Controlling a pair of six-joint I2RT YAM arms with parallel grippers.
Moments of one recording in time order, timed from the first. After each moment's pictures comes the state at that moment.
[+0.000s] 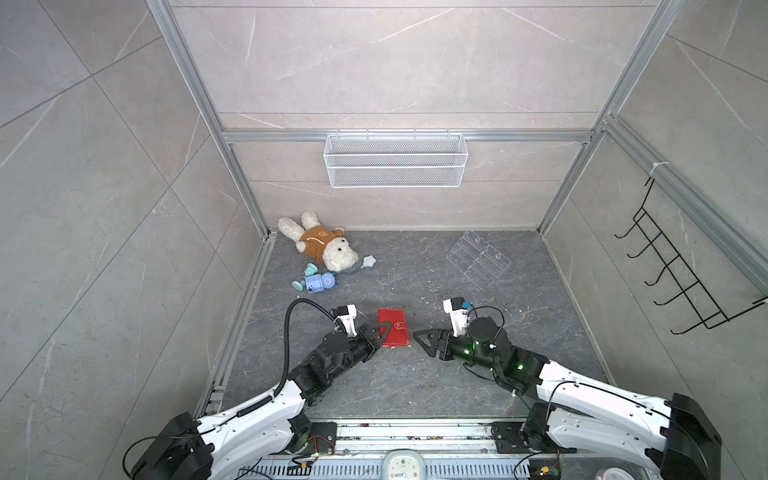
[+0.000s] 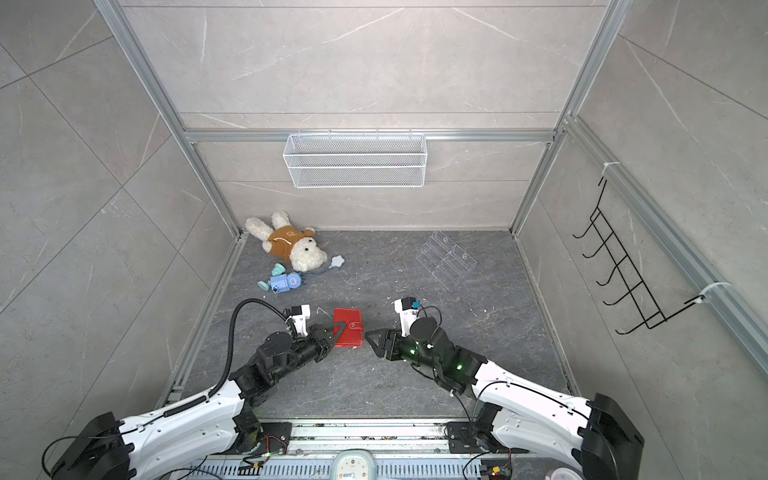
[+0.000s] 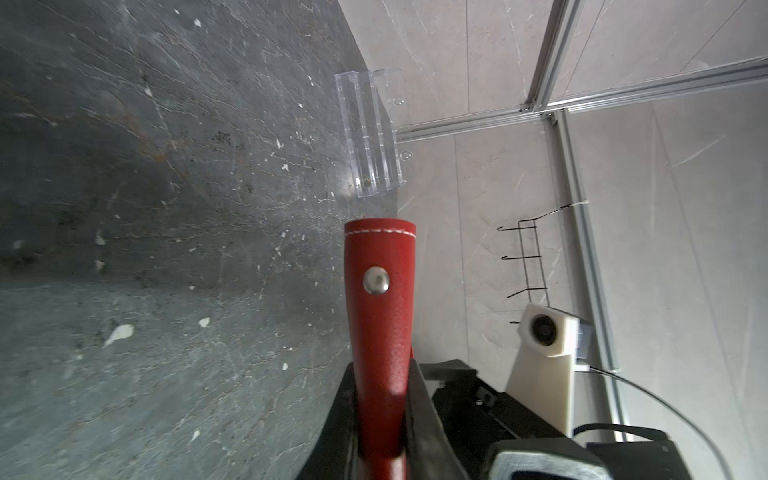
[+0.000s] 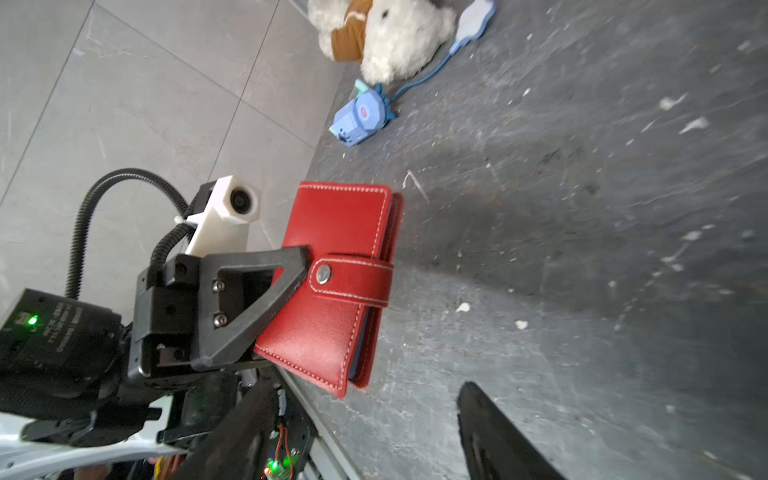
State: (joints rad) left arm -0.81 0.88 0.29 0.37 0.03 -1.29; right arm 0.90 0.98 0.58 -0.03 -0.04 0.86
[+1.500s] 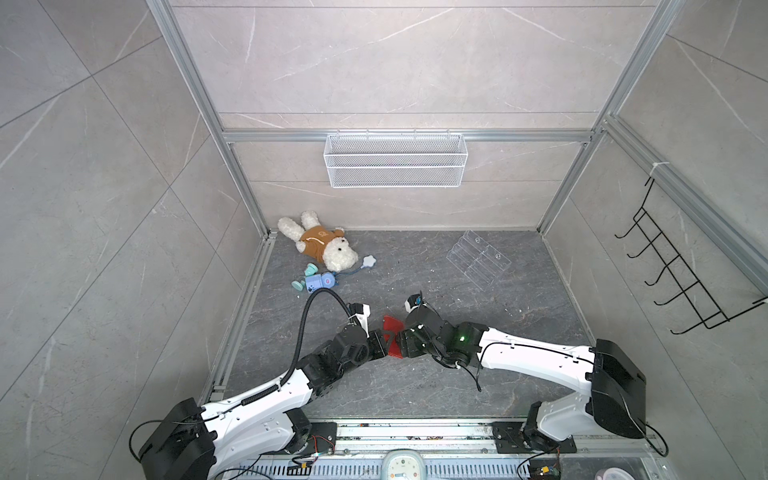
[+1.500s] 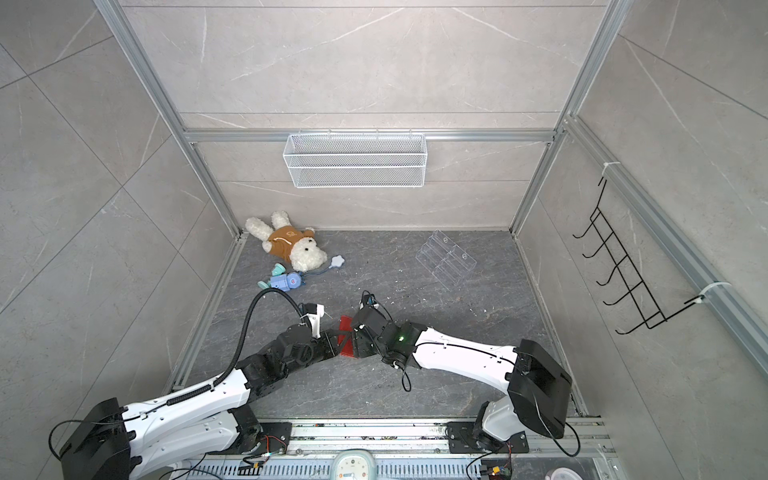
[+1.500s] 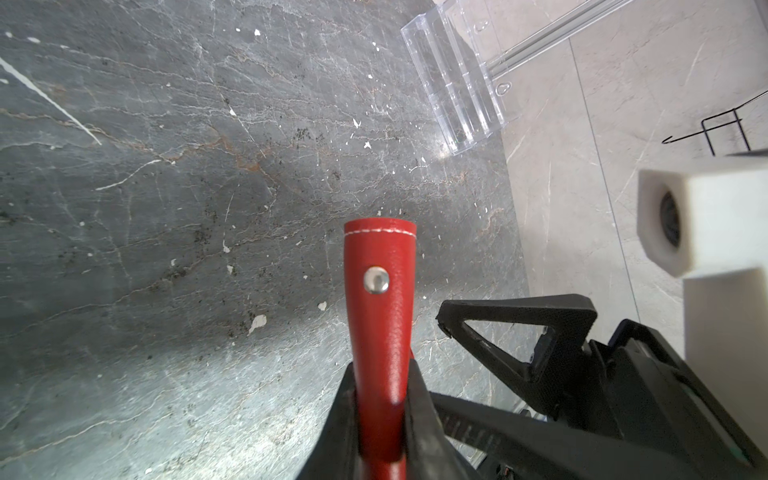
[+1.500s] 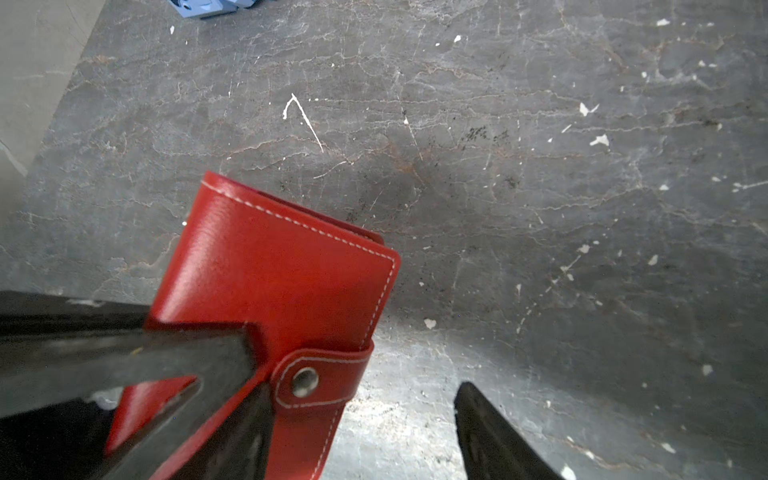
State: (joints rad) left arm -0.88 0.99 0.43 0.07 -0.03 -0.99; right arm 1.04 1.50 1.01 -0.42 0.21 0.65
